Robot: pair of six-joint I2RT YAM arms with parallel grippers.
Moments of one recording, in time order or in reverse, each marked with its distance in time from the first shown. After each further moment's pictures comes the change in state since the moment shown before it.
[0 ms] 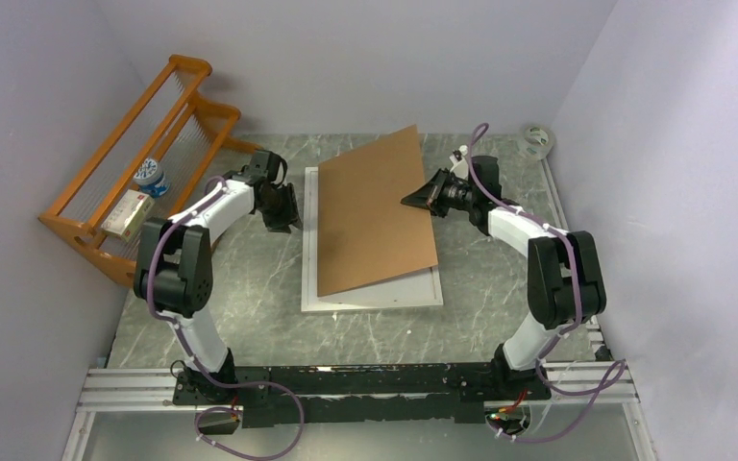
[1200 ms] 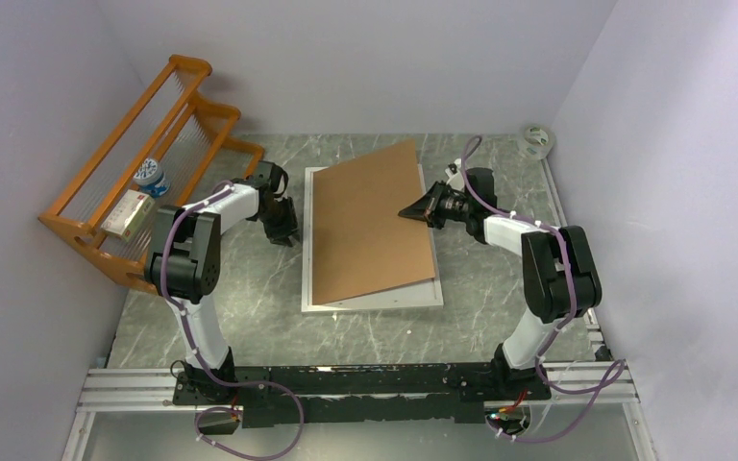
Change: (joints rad) left arm 0.021 0.107 -0.039 0.027 0.020 -0.032; right arm 0.011 0.054 -0.087 0.099 -0.040 0.023
